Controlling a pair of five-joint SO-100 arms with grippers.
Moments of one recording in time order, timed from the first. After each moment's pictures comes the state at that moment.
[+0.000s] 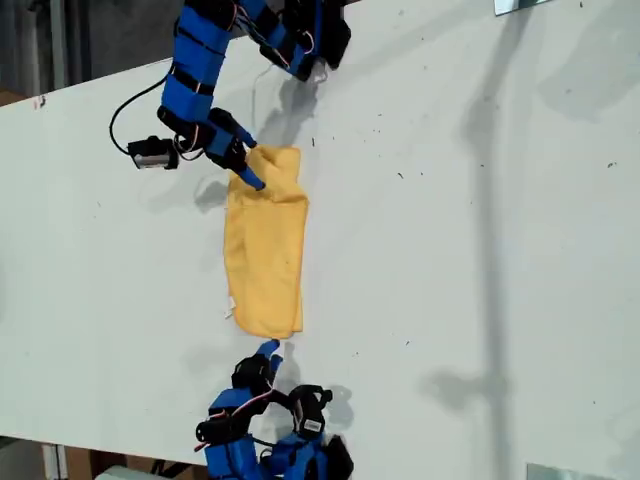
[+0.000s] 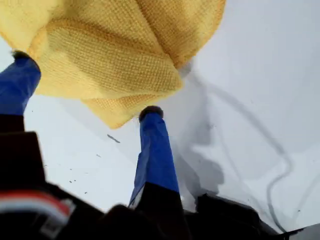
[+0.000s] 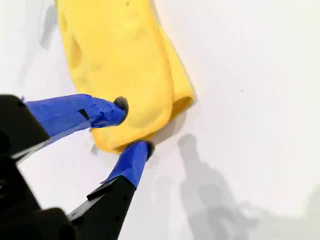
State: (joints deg) arm 0 -23.2 127.0 130.2 65.7 -70.6; arm 1 40.3 98.0 113.9 76.1 41.0
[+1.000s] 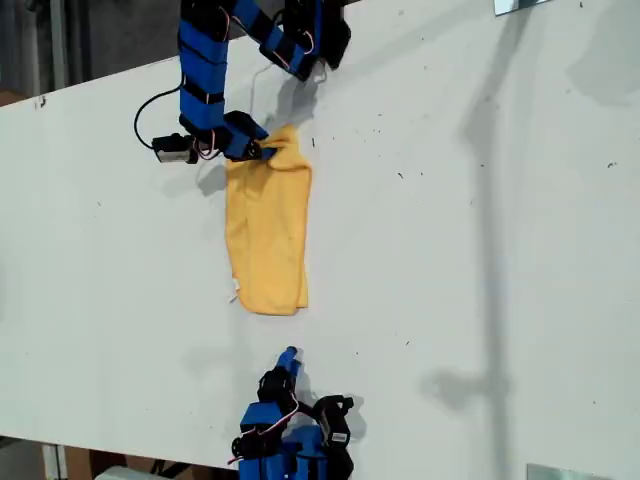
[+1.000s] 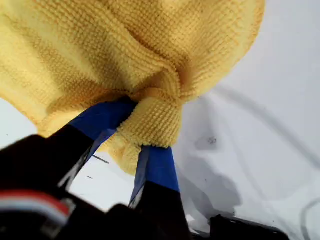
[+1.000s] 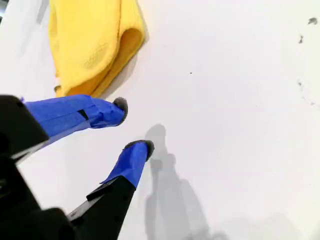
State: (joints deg) arm 0 -22.1 149.2 164.1 45.9 -74.3; arm 1 40.6 91.8 126.8 67.4 48.5
